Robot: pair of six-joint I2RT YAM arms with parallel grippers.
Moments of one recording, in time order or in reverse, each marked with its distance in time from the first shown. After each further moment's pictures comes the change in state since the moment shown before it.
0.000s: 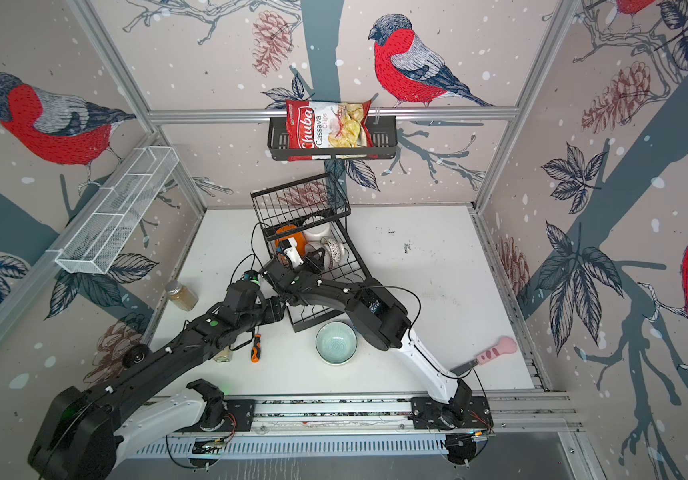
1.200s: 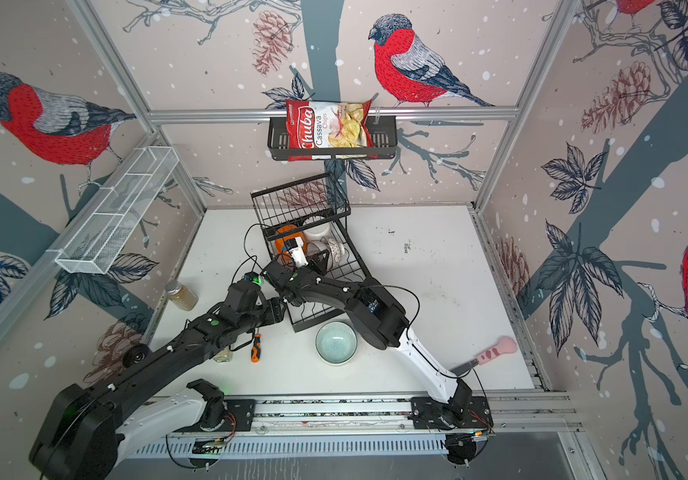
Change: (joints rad) left arm 0.001 0.012 -0.003 -0.010 0.025 -0.016; right arm -0.008 0.022 0.064 -0.250 0.015 0.328
